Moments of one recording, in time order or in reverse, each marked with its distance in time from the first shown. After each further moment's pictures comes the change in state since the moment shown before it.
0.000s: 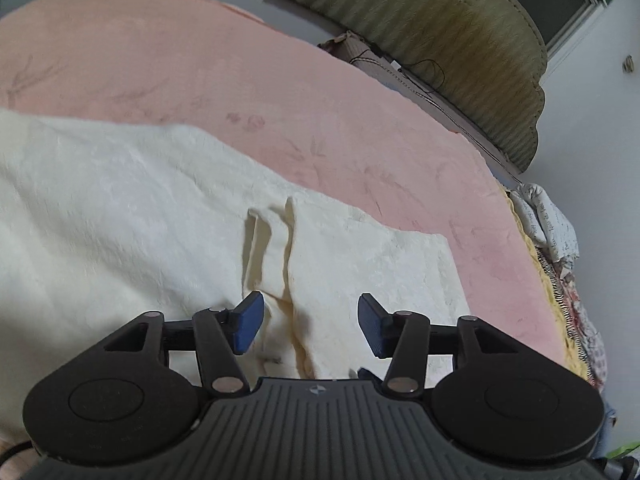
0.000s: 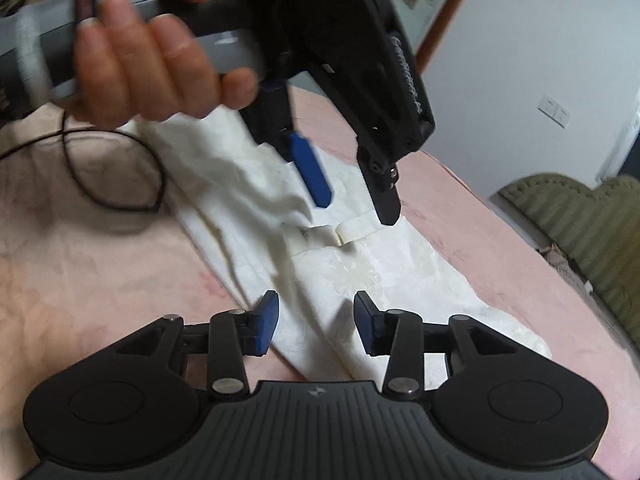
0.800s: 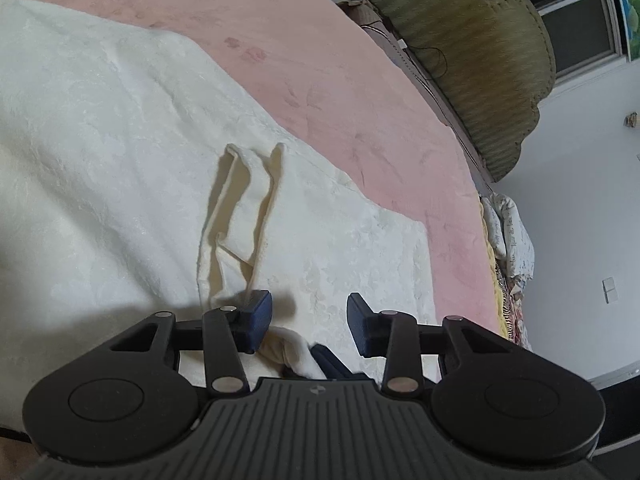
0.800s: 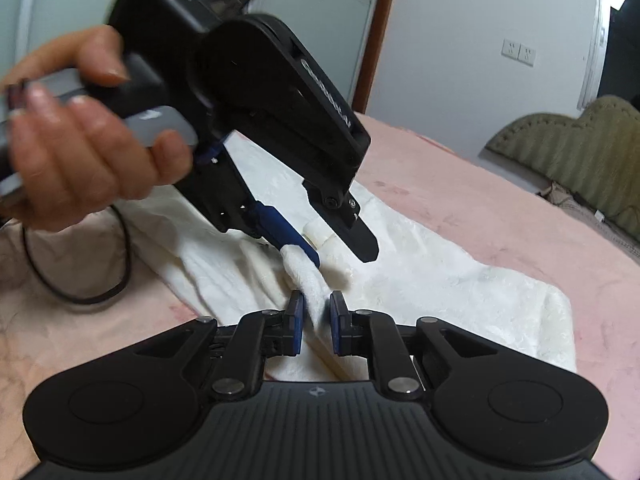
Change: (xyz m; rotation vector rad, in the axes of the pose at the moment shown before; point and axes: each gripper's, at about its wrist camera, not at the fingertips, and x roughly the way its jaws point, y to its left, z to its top) left arm 0.041 0.016 -0.001 -0.196 0.118 -0.148; right arm 0.001 -0.047 0.001 0.232 0.003 0.029
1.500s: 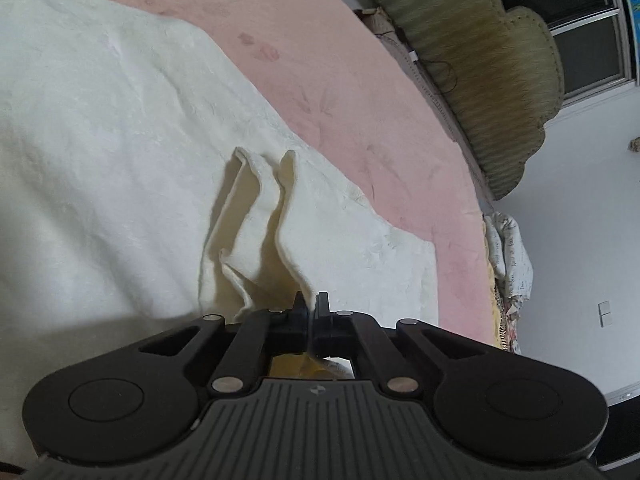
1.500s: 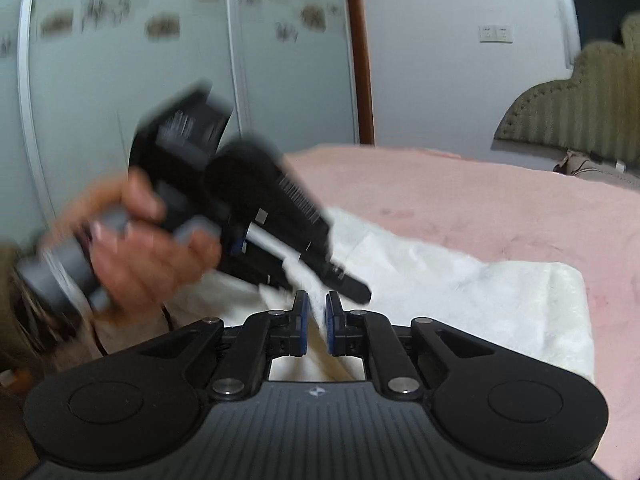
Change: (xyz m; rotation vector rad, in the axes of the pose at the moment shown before) left arm 0.016 0.013 0.006 -0.072 -0.037 -0.010; right arm -0.049 -0.064 -0.015 0.308 -0.178 0.195
